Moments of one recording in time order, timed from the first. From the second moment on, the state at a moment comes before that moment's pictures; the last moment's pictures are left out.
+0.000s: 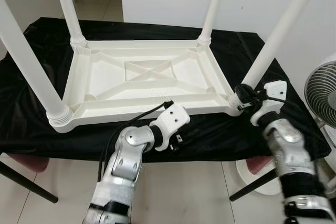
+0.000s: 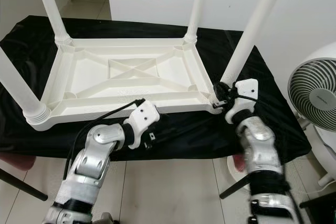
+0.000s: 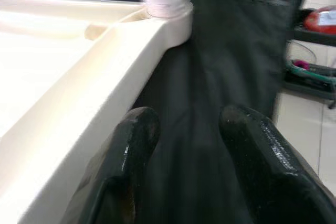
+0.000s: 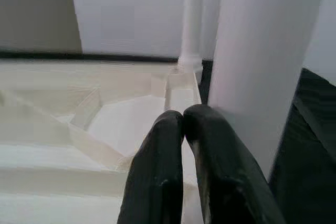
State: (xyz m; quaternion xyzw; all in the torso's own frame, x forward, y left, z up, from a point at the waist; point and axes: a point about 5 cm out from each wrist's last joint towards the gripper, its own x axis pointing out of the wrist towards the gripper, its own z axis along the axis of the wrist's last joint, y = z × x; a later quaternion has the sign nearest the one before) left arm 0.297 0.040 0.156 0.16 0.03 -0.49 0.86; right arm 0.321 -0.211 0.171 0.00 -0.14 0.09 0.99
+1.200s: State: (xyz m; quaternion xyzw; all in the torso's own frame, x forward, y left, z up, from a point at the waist) left arm 0.344 0.014 0.157 0.21 0.08 -0.53 0.81; right arm 0.247 -0.137 0.136 0.09 -0.10 0.13 0.98
